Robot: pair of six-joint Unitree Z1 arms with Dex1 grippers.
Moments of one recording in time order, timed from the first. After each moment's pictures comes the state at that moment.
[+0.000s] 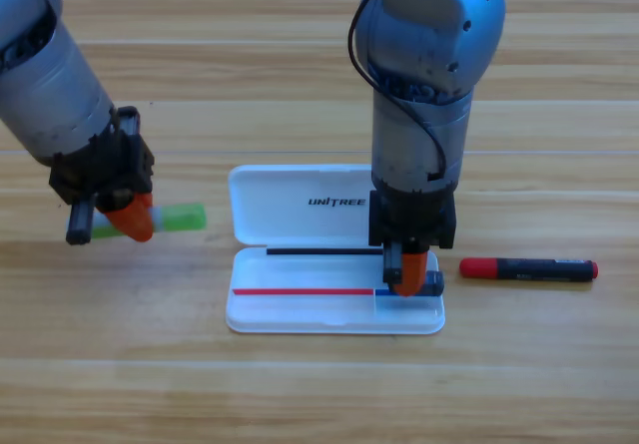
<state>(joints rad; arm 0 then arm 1) -0.63 1.78 -1.24 0.77 0.05 0.81 0.93 2.34 -2.07 1.31 0.01 -0.60</state>
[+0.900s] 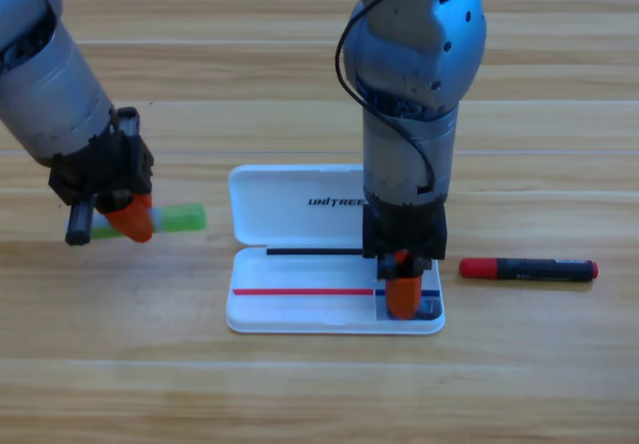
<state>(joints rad) -0.63 1.78 -1.24 0.77 0.05 0.81 0.93 2.38 -2.09 1.31 0.01 -0.62</state>
